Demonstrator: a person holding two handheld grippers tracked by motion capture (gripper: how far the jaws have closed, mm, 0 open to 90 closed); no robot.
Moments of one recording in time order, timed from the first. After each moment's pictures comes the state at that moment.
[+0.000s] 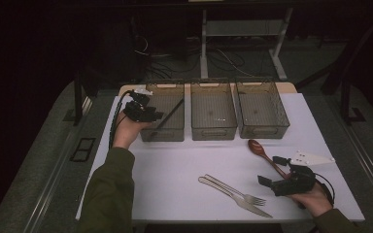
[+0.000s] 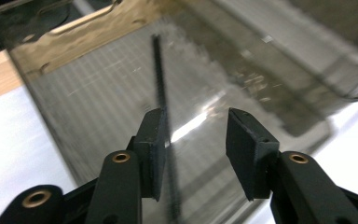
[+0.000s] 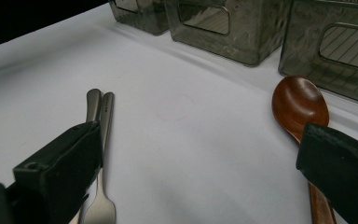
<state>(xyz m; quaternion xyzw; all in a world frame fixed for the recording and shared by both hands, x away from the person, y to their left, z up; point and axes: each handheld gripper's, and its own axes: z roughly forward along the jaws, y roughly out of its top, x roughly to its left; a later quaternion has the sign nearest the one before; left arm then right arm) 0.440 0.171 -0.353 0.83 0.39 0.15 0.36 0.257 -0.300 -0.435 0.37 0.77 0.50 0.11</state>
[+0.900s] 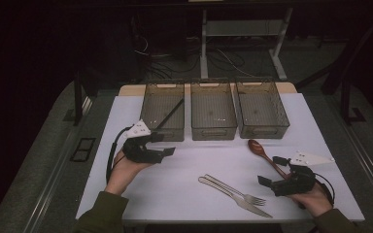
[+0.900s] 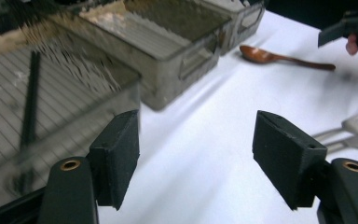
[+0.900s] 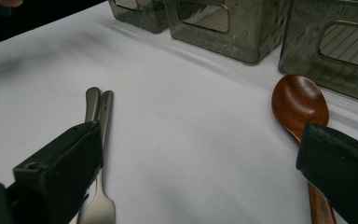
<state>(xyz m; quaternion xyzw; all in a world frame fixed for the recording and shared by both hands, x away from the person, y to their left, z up) 0.322 0.164 -0.385 0.81 0.30 0.11 0.48 0.257 -0.300 -0.435 0.37 0.77 0.50 0.11</state>
